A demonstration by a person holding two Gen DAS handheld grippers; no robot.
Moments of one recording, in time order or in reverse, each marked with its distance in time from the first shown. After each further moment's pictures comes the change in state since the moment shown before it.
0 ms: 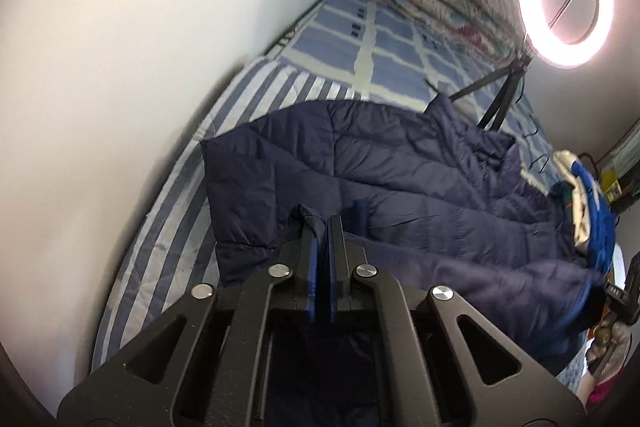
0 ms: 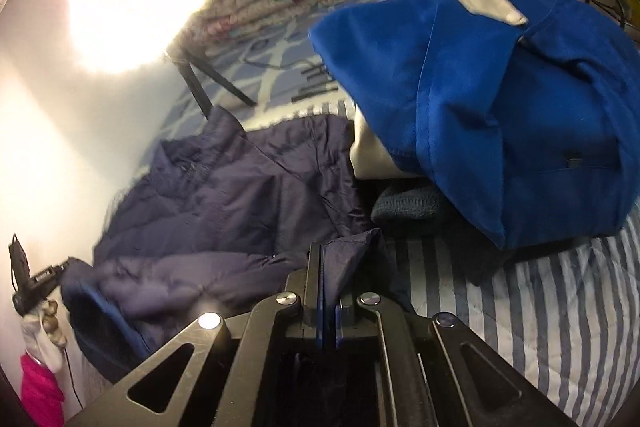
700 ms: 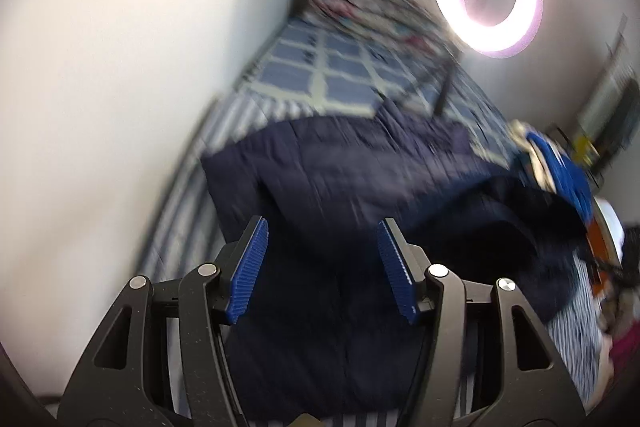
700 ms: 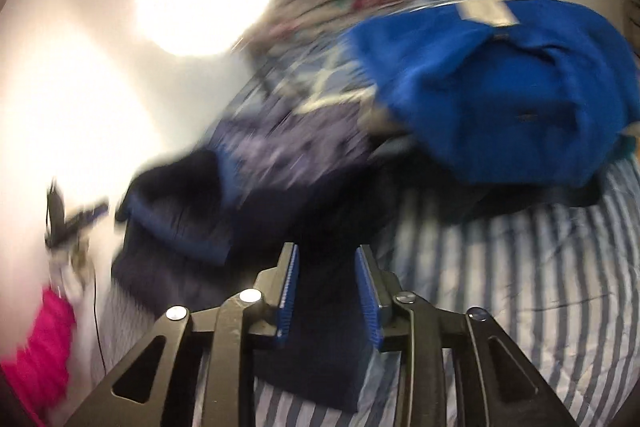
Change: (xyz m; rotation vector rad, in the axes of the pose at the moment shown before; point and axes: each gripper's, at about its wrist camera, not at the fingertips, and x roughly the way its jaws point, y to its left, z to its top) left arm -0.075 -0.008 -0.046 0.186 -0.097 -0.110; right arm -0.067 -0.012 -0.067 -0.247 -0.019 0.196
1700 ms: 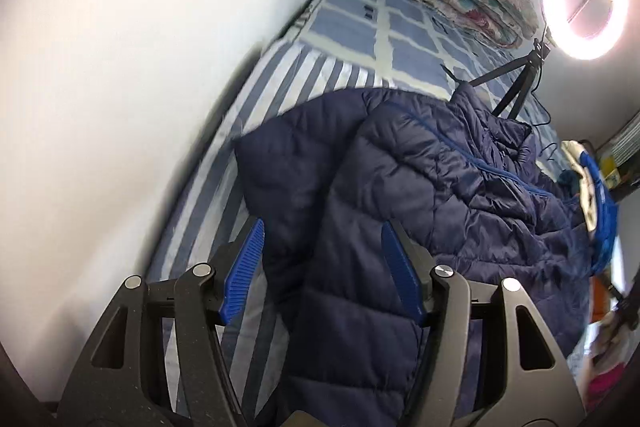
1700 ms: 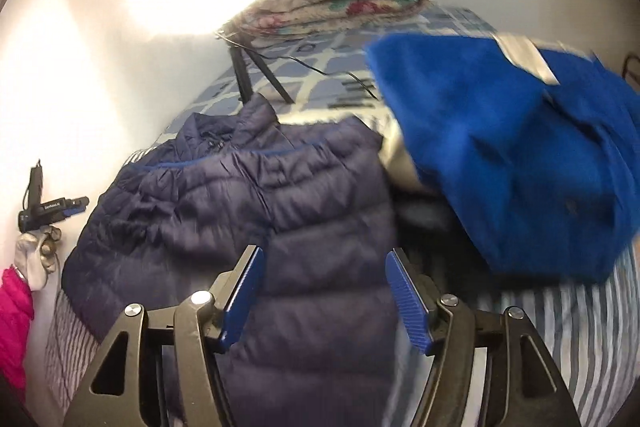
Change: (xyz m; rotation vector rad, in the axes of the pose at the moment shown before) left arm 0.084 0.069 0.041 -0.193 0.180 0.071; right arm 0.031 0.002 0.040 0.050 -0.027 -0.169
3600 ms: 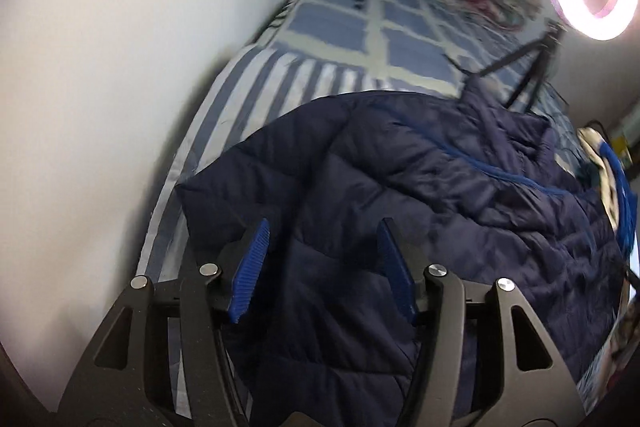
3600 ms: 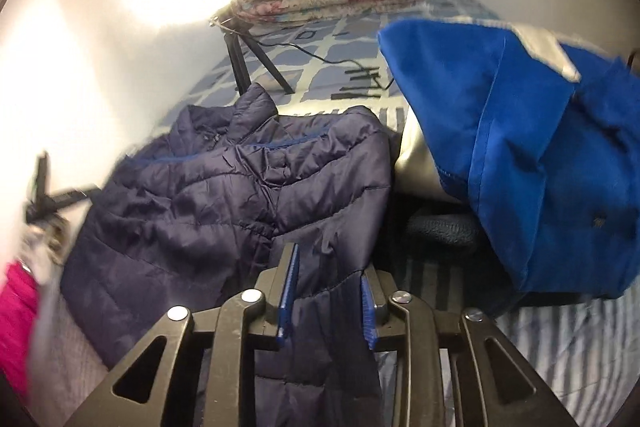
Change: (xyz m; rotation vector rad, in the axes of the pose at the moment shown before) left arm 0.046 -0.030 0.029 0.063 -0.001 0.063; right arm 0.022 0.012 0.025 0.006 0.027 0.000
